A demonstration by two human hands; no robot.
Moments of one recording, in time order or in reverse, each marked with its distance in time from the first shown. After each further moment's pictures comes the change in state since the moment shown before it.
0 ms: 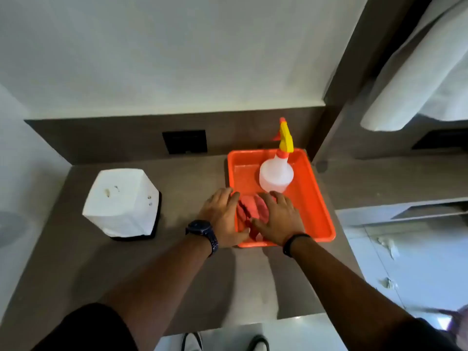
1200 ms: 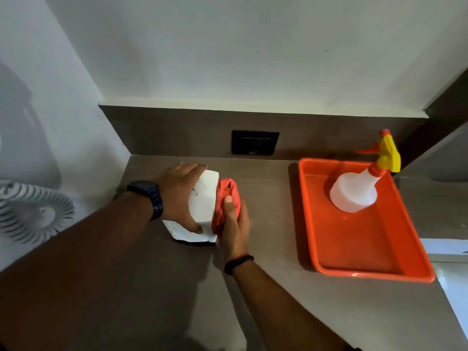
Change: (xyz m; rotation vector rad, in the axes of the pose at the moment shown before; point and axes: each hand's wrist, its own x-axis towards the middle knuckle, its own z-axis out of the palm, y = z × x) left_hand -0.045 -0.223 -0.132 0.207 -0.280 -0.153; right_hand 0.025 -0.243 0.134 1.440 0.026 0.280
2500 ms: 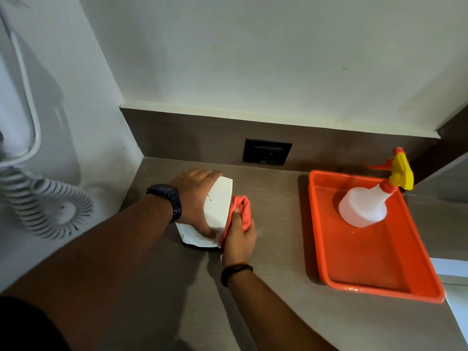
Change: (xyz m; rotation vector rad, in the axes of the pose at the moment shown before) left_hand 0.001 0.000 -0.002 -0.027 0.003 0.012; right_hand -0.012 -0.001 0.025 -0.041 0.268 0.113
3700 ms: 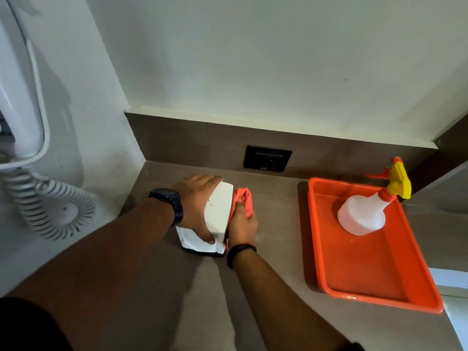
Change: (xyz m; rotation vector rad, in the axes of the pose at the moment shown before) left_hand 0.001 -0.002 0.003 0.004 0.005 -0.019; right_hand 0.021 -0.031 0.010 -0.101 -0.019 0.031
